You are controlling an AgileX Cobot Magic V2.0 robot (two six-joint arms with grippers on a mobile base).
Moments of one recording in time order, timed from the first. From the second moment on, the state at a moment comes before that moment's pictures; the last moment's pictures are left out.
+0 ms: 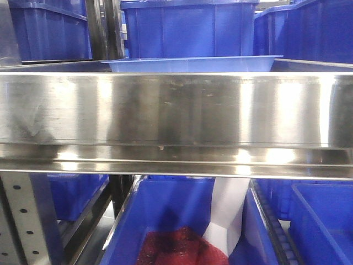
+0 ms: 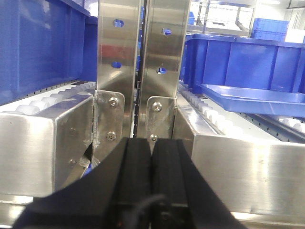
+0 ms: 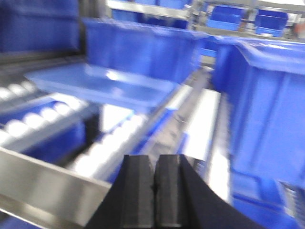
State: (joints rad) left arm -0.12 -0.01 0.03 -0.20 -0.02 0.11; right arm 0.29 0.07 -0.42 -0.18 0.51 0.12
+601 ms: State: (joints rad) left arm -0.12 -0.01 0.03 -0.20 -0.02 0.11; right arm -0.06 -0.01 0.03 0.07 0.02 -0.08
